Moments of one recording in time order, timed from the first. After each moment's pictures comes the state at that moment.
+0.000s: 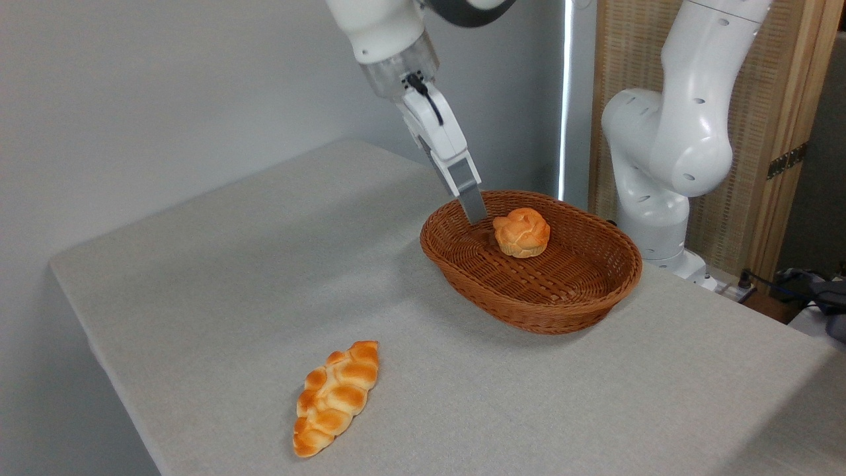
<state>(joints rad) -0.45 -0.39 0.17 -2.16 0.02 1.49 0.84</state>
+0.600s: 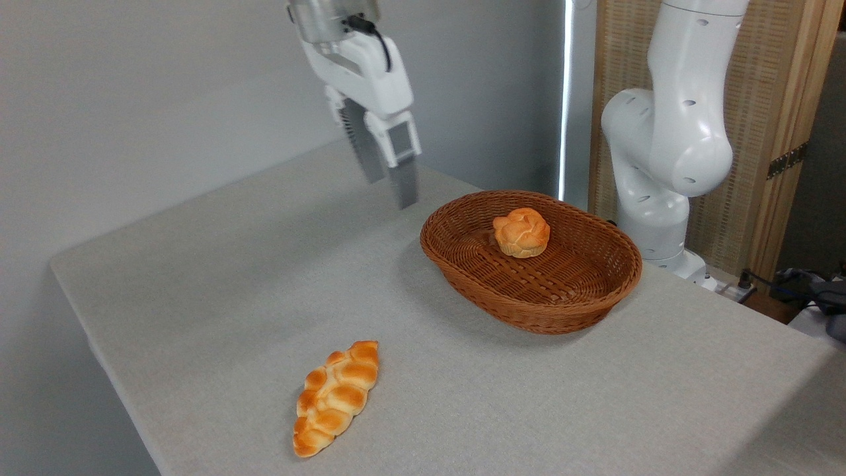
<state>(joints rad) -0.44 -0.20 0.20 -1.83 0.02 1.53 0.70</state>
